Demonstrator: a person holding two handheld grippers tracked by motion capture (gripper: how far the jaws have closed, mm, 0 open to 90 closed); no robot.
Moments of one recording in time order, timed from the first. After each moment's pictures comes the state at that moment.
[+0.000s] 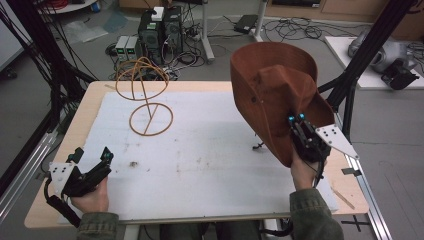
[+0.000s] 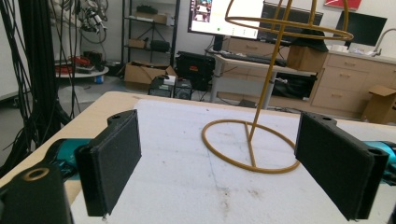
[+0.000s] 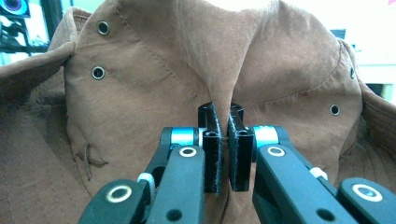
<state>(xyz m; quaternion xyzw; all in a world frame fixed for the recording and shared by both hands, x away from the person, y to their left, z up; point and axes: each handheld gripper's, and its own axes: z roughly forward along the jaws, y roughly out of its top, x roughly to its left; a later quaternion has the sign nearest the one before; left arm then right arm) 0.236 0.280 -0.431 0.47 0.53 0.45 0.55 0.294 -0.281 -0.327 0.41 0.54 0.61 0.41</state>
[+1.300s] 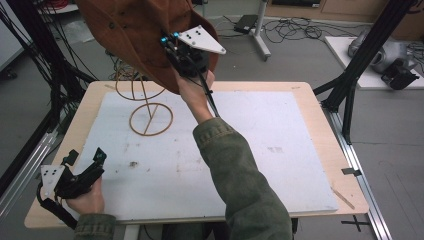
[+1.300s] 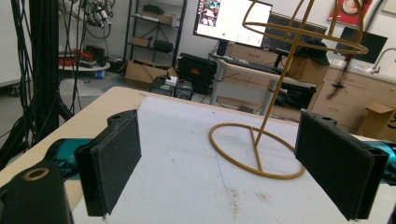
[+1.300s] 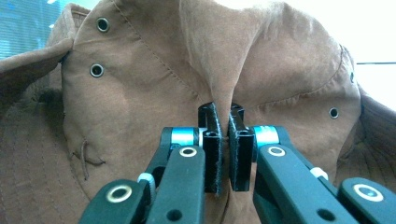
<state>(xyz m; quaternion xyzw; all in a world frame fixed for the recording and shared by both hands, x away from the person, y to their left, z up) 0.233 0.297 -0.437 0.44 0.55 0.44 0.56 0.416 -0.007 -0.199 0.27 0.60 0.68 0.33</state>
